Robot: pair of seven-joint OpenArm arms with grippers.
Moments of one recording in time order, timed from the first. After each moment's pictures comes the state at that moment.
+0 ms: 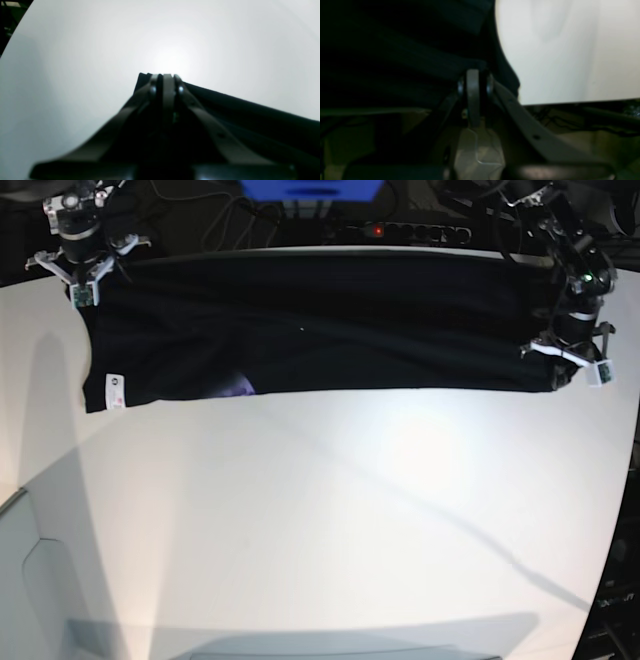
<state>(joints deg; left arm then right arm) 15.1 -9.4 -42.9 95.7 -20.4 -24.9 34.5 -34.9 -10.2 42.2 117.2 -12.6 39.7 -30.4</state>
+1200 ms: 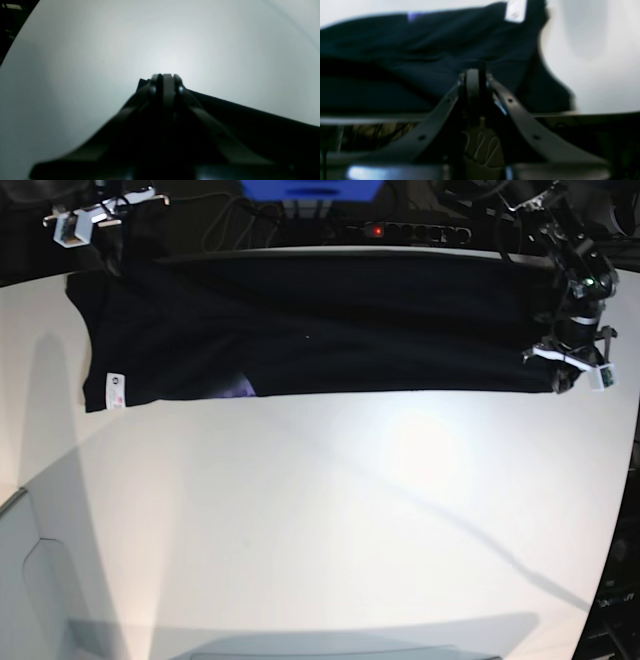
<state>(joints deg) 14.0 -9.5 -42.9 95.3 -20.4 -24.9 34.3 -56.1 -9.9 39.5 117.3 15.0 39.7 -2.3</state>
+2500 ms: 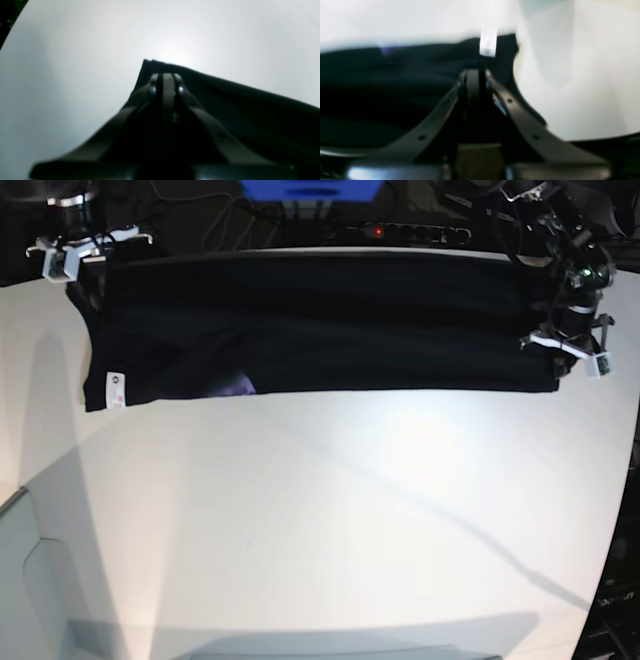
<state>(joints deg) 16.6 -9.4 -42.9 95.2 -20.2 -24.9 34.1 -42.9 -10.1 42.8 117.0 7.5 39.8 -10.7</state>
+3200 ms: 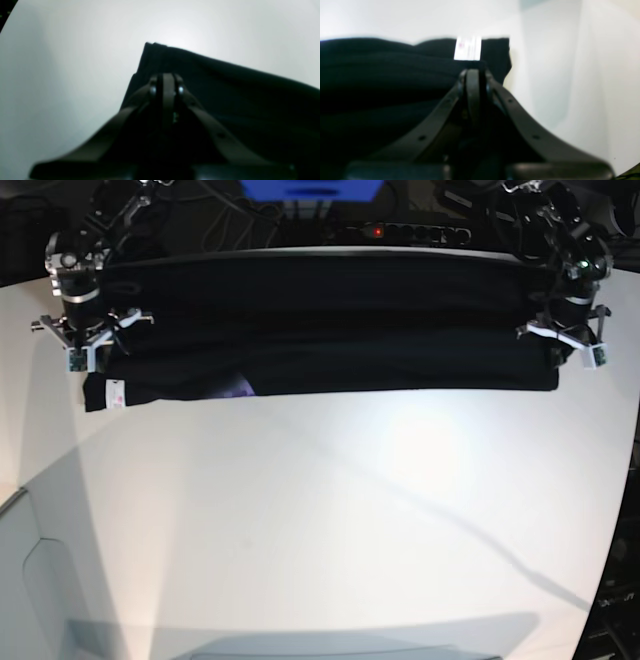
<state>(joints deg) 19.0 -9.2 -42.9 95.2 -20.4 -24.9 34.0 -17.0 -10.1 42.6 108.2 -14.2 39.7 -25.8</state>
